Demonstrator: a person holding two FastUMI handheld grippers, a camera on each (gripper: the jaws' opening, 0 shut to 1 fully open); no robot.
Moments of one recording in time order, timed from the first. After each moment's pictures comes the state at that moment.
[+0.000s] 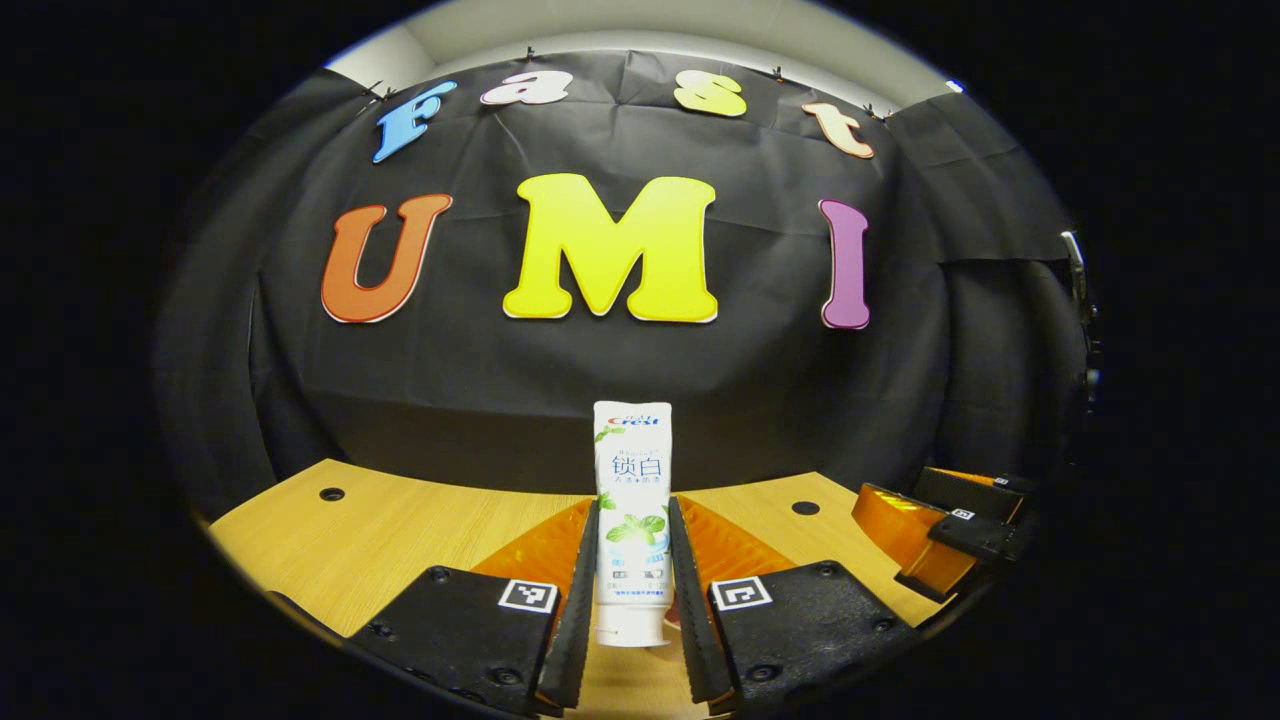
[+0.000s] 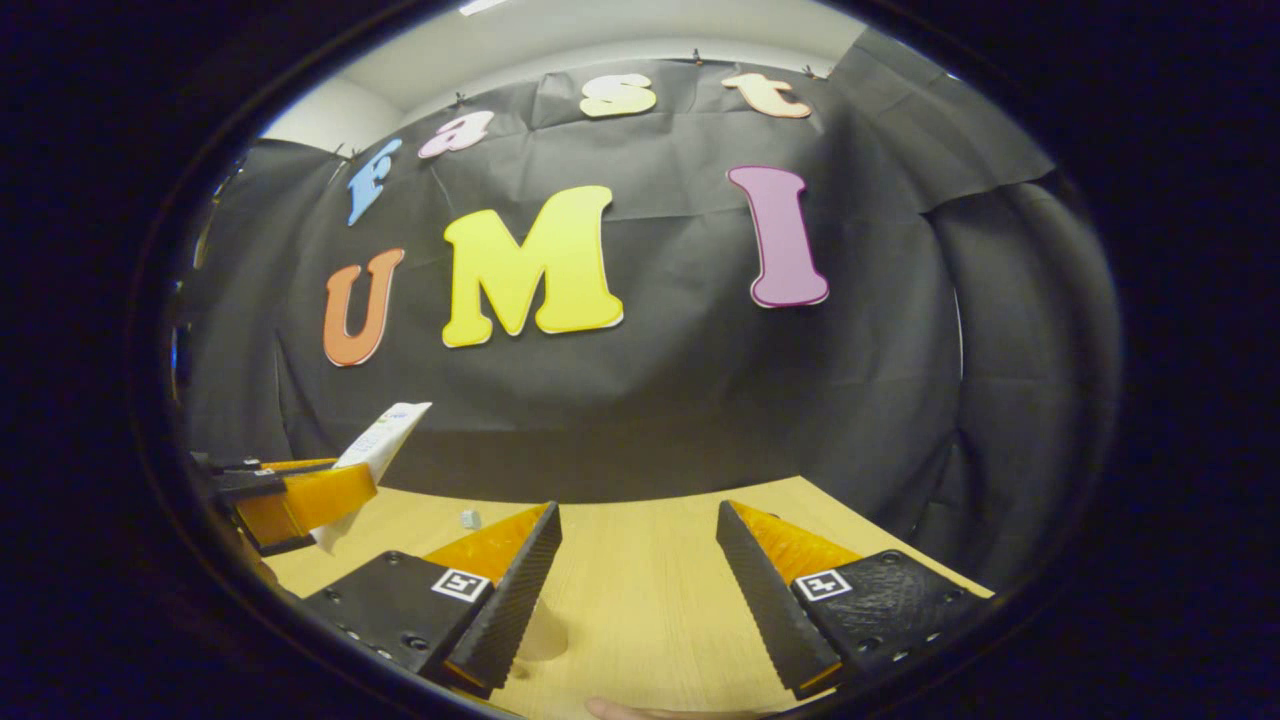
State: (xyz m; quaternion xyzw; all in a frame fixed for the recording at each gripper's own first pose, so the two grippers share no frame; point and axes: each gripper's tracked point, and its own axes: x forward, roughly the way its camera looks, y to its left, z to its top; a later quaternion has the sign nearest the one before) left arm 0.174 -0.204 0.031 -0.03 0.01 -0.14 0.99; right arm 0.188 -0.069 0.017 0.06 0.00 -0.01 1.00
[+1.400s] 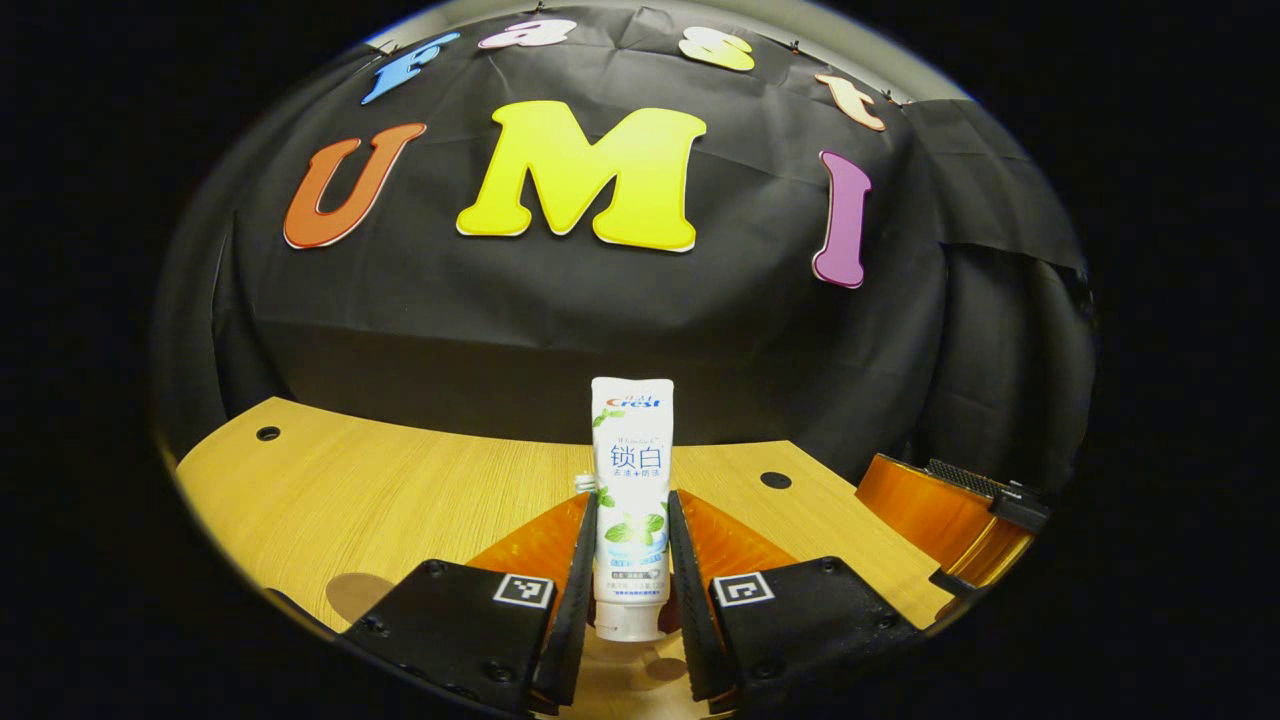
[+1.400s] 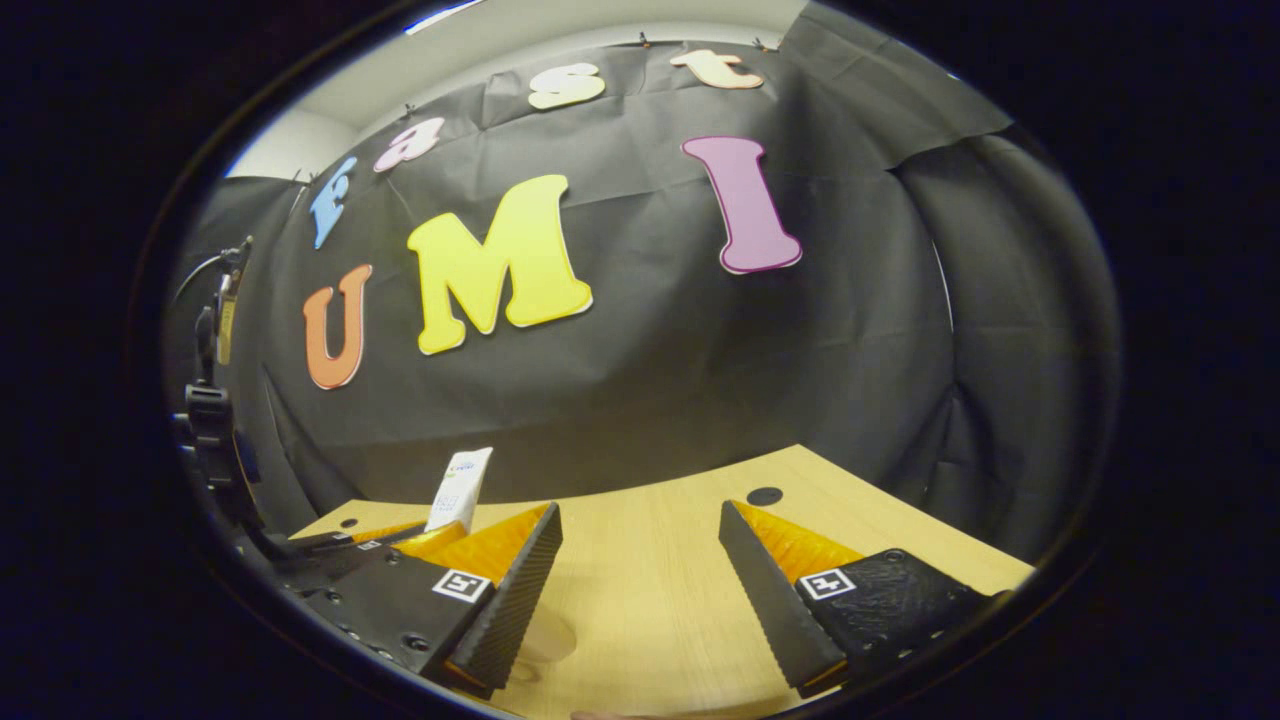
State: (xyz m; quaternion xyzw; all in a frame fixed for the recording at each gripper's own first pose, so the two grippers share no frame) left arm 0.191 -0.250 -0.029 -0.08 0.10 -0.17 0.98; right arm 0.198 -0.081 -0.002 0.12 0.04 -0.02 0.99
